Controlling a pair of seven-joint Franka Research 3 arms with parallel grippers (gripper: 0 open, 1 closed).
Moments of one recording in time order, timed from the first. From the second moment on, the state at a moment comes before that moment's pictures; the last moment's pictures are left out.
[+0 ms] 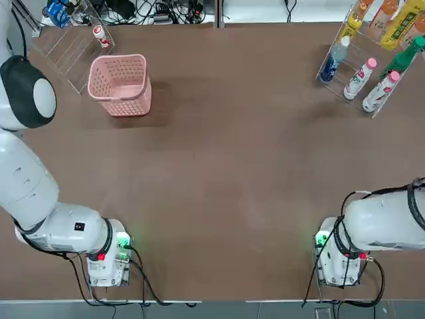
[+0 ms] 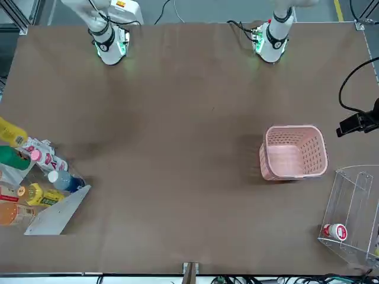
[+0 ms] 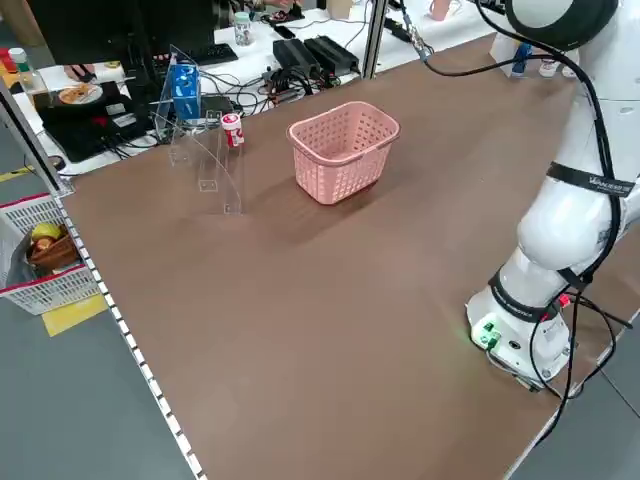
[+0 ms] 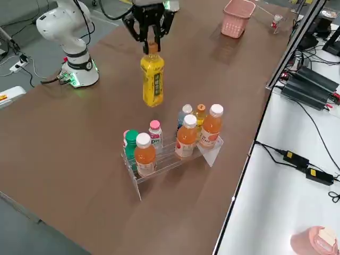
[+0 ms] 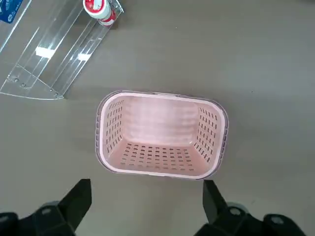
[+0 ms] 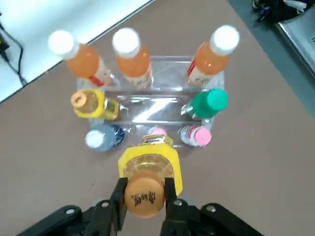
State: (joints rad) left arm -0.10 0.33 0.15 -1.11 -0.09 1.39 -0.08; right arm -0.11 0.07 -0.21 -1.41 -0.04 1.65 0.30
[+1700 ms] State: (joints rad) left arm -0.10 0.33 0.15 -1.11 -0.09 1.39 -0.08; right arm -0.17 0.35 -0.18 -1.26 0.05 1.78 0.31
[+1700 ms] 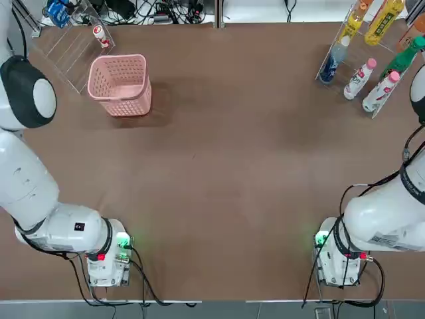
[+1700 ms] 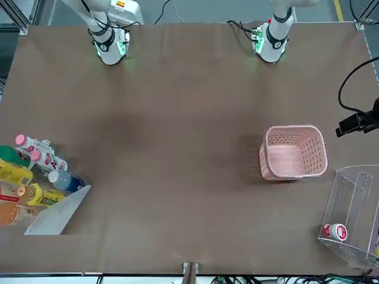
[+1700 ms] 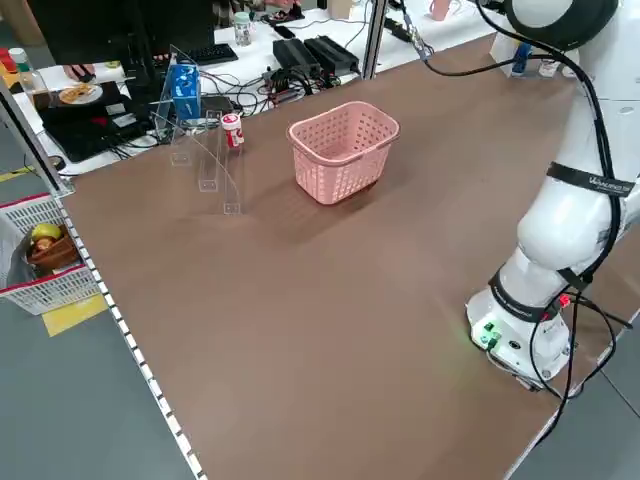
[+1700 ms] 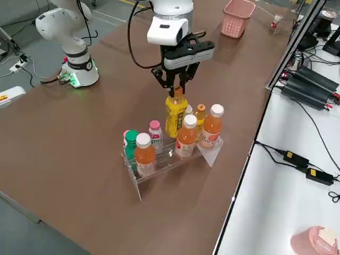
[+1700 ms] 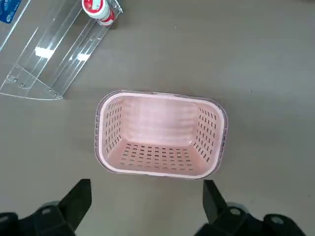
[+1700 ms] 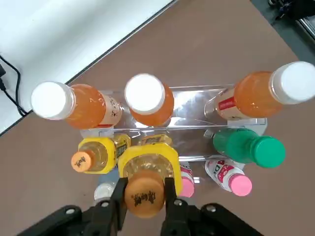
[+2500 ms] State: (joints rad) left arm -0.10 0.33 0.15 -1.11 -0.09 1.39 -0.08; right arm -0.19 0.37 -0.19 -1.32 0.05 1.84 0.31
